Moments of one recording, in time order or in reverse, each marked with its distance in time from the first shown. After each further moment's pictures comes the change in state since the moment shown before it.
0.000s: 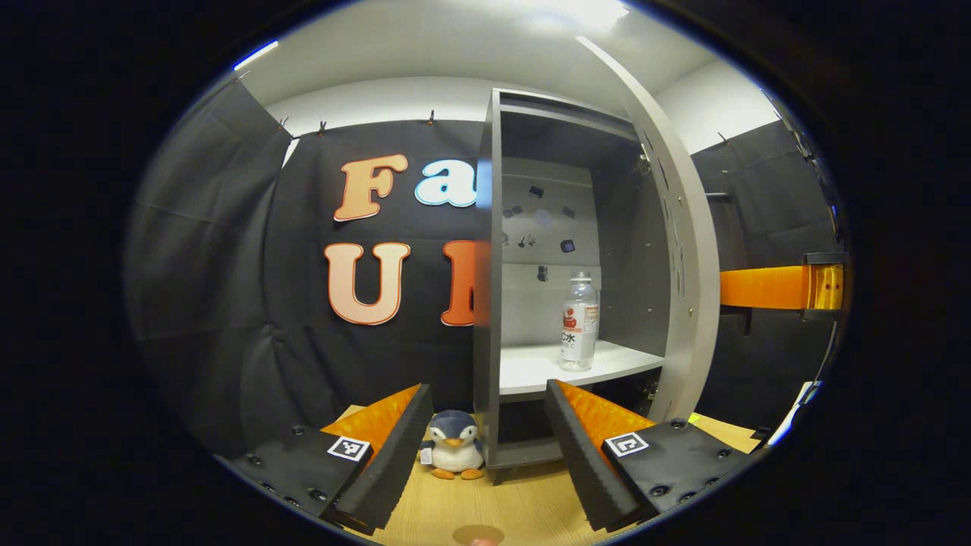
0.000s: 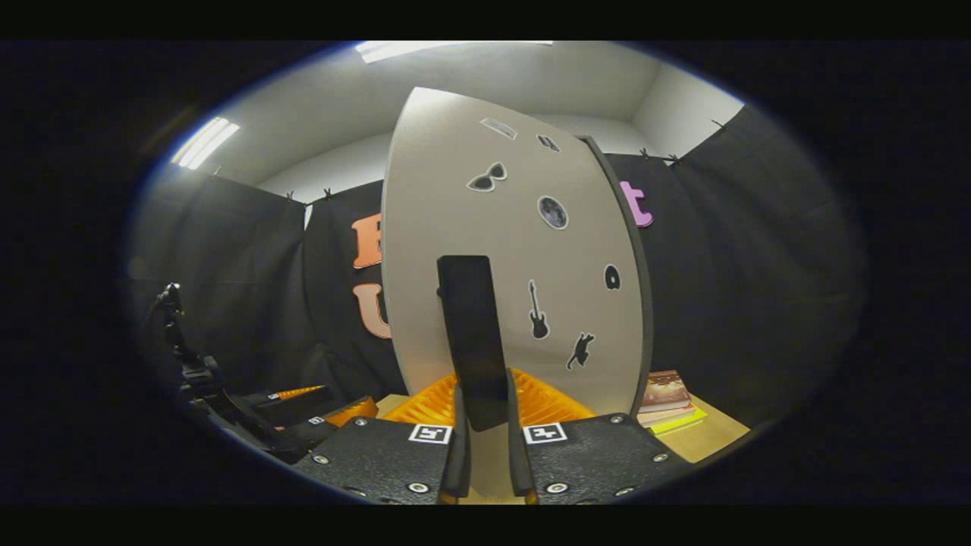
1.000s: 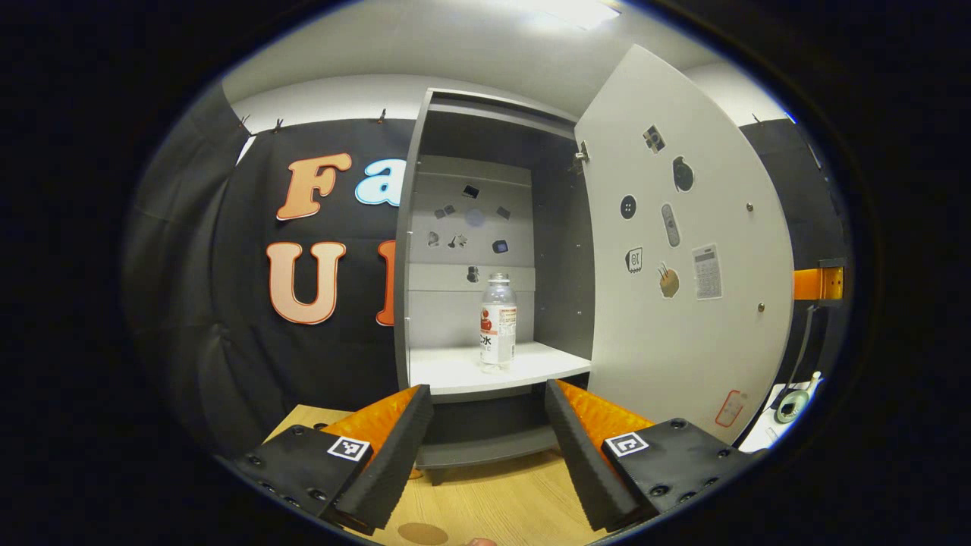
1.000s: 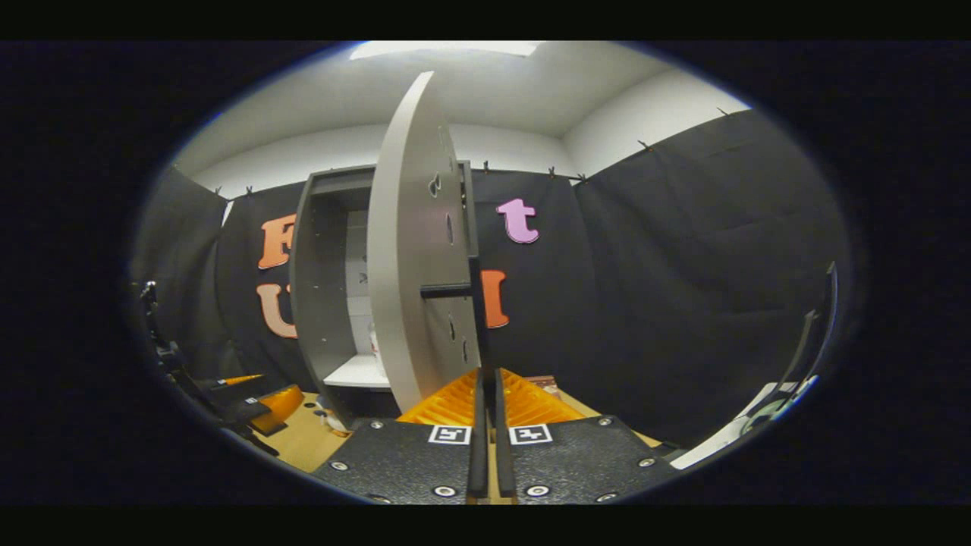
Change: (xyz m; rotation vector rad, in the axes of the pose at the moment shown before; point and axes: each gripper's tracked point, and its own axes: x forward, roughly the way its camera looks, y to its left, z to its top) left arm -0.008 -0.099 0.002 -0.009 0.012 -0.175; right arm -0.025 -0.082 0.017 -0.097 -0.051 -0.362
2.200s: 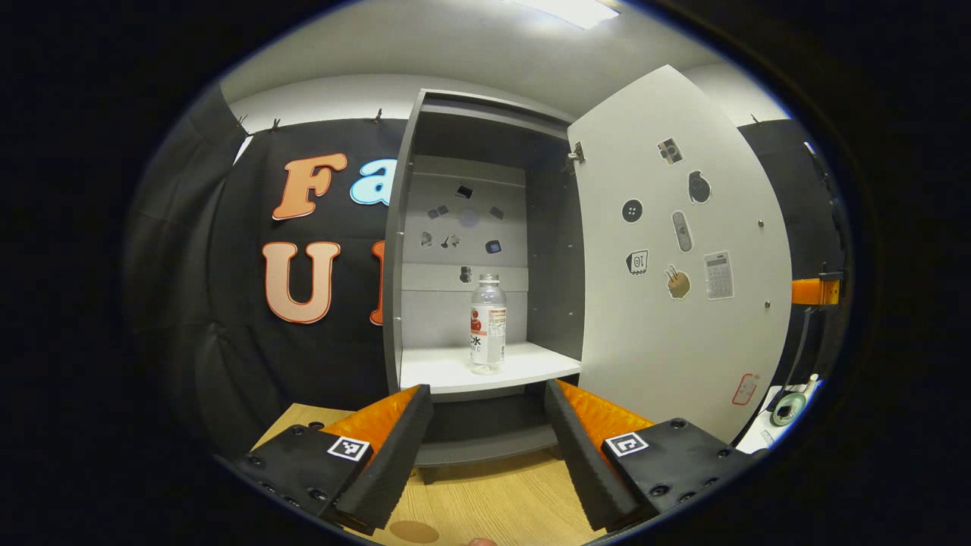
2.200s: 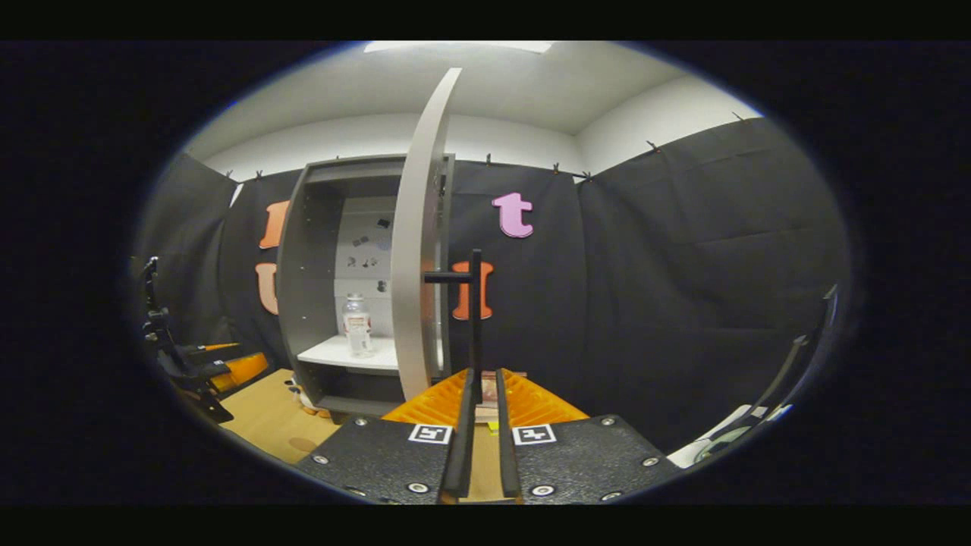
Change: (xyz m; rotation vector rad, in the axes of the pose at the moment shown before) left arm -0.001 -0.013 0.006 -0.003 -0.002 -0.011; right arm -0.010 -0.034 -0.012 -0.057 0.084 0.023
